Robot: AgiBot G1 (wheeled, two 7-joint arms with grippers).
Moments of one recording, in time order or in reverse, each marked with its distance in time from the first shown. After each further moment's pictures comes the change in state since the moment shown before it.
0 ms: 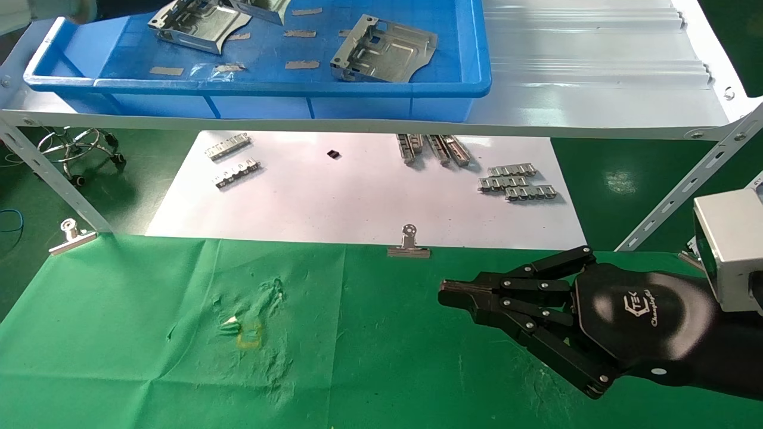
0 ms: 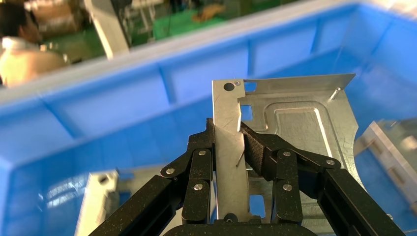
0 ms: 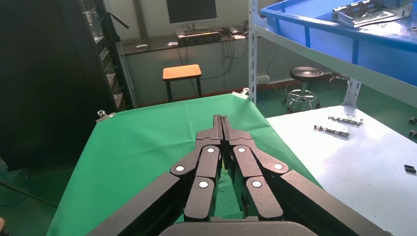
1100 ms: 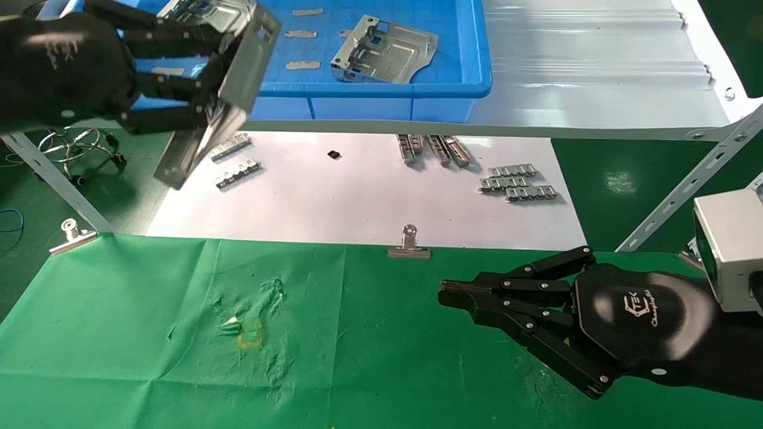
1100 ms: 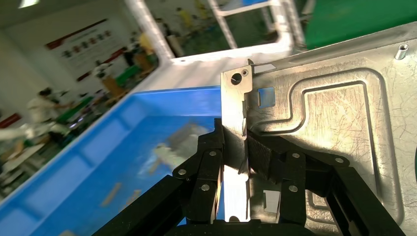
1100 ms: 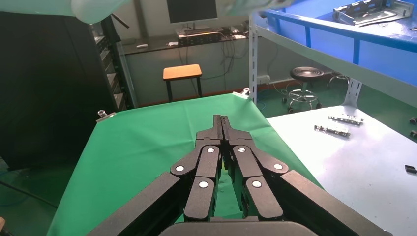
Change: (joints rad) left arm 0.285 -0.363 -0.156 -0.392 -0.342 0.693 0.473; right arm 0.000 0.000 0.000 0.000 0.000 0.000 0.000
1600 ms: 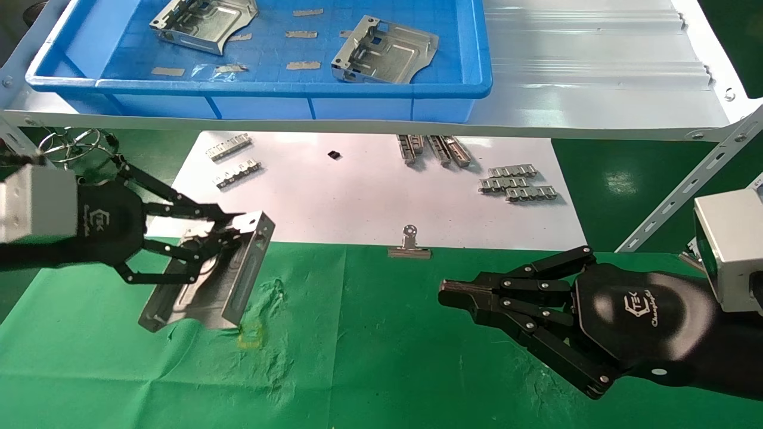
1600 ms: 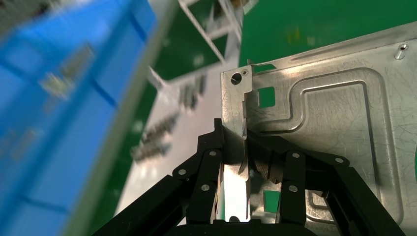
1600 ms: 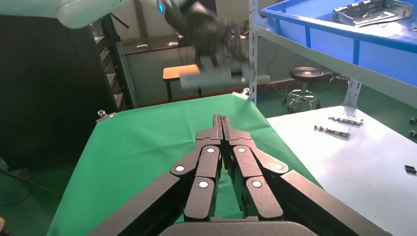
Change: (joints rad) left arm 0.135 -0.133 0.155 -0.163 0.053 -0.014 0.157; right arm 0.000 0.000 0.000 0.000 0.000 0.000 0.000
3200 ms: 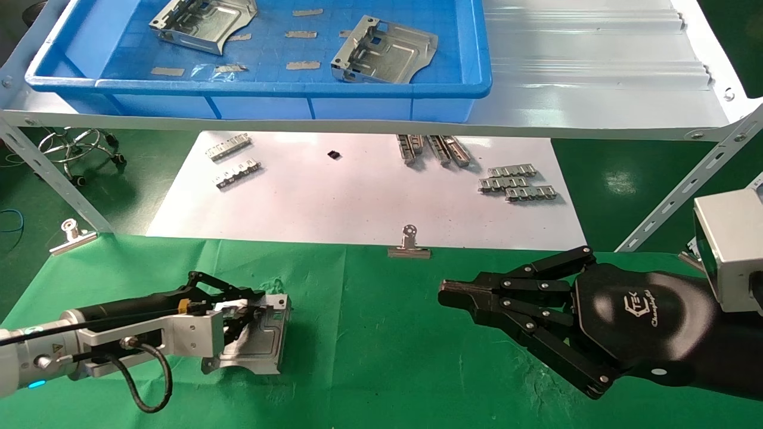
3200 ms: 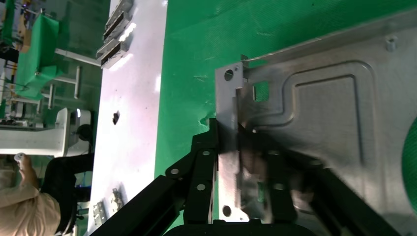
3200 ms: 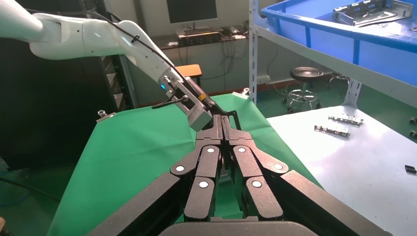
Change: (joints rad) left arm 0.502 -0.022 0.082 -0.471 0.309 -0.702 0.017; right arm 0.000 0.000 0.000 0.000 0.000 0.000 0.000
